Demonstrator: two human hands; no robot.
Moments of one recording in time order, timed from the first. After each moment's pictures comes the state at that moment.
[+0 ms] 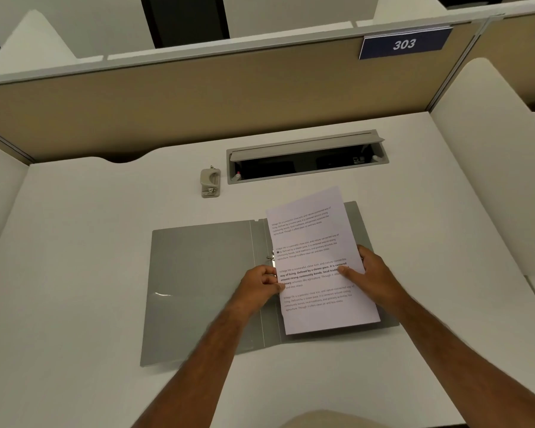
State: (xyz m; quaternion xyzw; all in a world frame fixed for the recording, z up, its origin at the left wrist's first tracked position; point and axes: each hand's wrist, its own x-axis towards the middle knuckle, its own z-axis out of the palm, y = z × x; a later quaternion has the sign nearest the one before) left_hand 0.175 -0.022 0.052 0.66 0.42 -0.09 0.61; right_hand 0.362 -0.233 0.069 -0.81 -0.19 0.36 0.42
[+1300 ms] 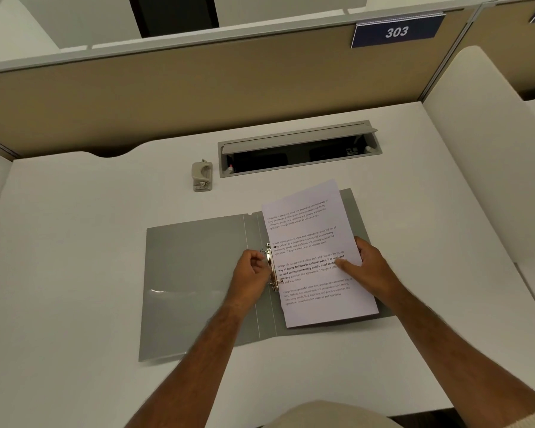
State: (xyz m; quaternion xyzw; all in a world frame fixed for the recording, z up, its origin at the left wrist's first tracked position) left_hand 0.178 -0.027 0.042 0.68 0.46 0.03 0.57; right_hand 0.361 -0.239 0.067 -0.81 -0.19 0.35 0.43
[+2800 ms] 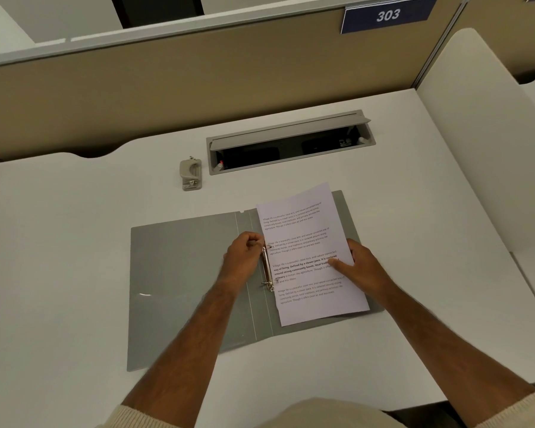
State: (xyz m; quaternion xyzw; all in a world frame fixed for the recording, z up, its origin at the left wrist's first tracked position) left_hand 0.215 0.007 0.035 0.72 0.44 0.00 0.53; right_hand 0.366 -0.240 0.039 -0.82 -0.18 0.38 0.39
